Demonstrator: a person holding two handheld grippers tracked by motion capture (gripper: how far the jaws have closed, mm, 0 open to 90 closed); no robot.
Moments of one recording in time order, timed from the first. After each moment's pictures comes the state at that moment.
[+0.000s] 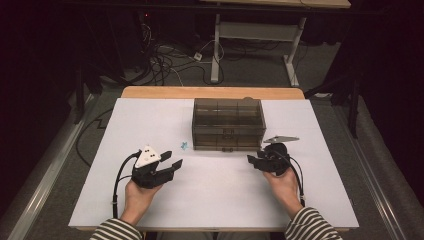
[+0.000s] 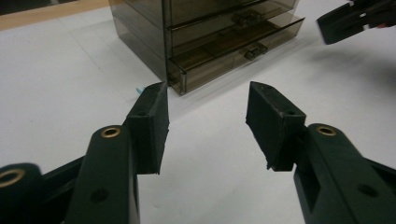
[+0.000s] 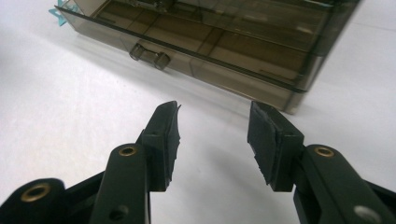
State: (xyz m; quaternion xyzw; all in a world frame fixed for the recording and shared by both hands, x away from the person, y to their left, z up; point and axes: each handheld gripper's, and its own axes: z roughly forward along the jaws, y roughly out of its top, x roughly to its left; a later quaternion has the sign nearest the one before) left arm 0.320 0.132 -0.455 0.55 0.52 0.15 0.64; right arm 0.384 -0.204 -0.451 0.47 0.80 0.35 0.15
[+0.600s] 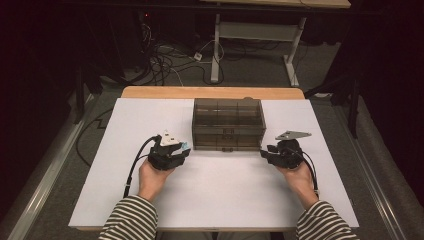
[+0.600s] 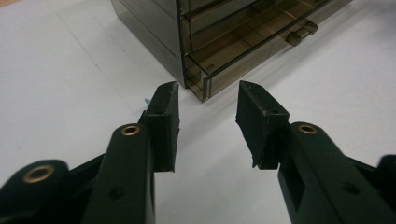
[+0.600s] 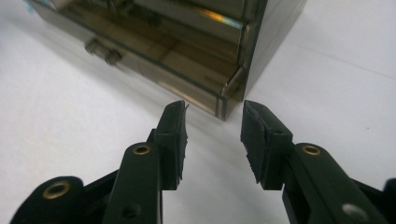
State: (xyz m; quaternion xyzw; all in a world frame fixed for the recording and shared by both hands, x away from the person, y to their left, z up) left arm 0.378 0.102 -0.466 0.60 0.54 0.16 0.56; right arm 0.402 -0.238 -0.449 0.42 0.82 0.34 0.18
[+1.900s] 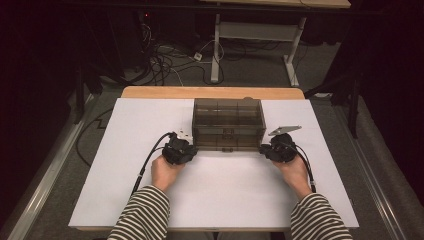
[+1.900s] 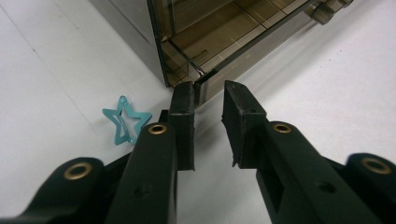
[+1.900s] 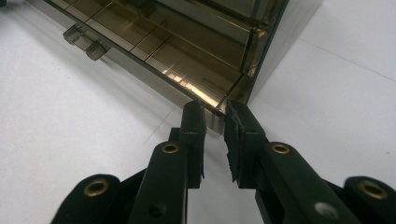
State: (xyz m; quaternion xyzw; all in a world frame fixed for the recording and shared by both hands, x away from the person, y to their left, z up) left arm 0.409 0.078 -0.494 0.63 0.56 0.12 0.52; right arm 0.426 -0.229 -0.455 0.41 0.84 0.31 0.16
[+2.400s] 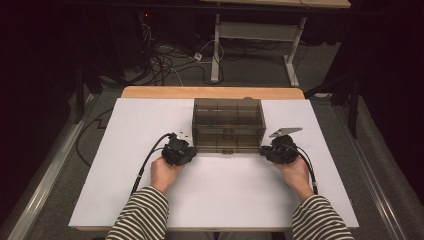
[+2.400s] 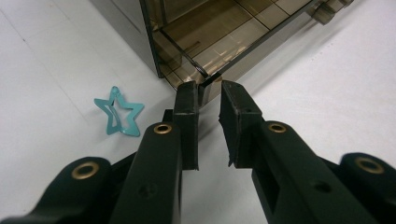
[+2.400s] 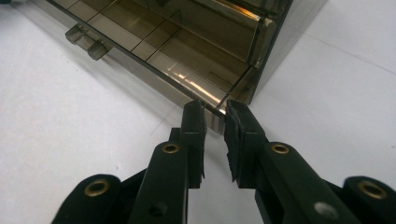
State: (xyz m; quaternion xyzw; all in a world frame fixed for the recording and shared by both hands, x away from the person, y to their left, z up) left arm 0.406 0.075 -0.493 0.62 0.57 0.11 0.53; right arm 0.421 -0.232 -0.455 0.40 0.85 0.32 0.16
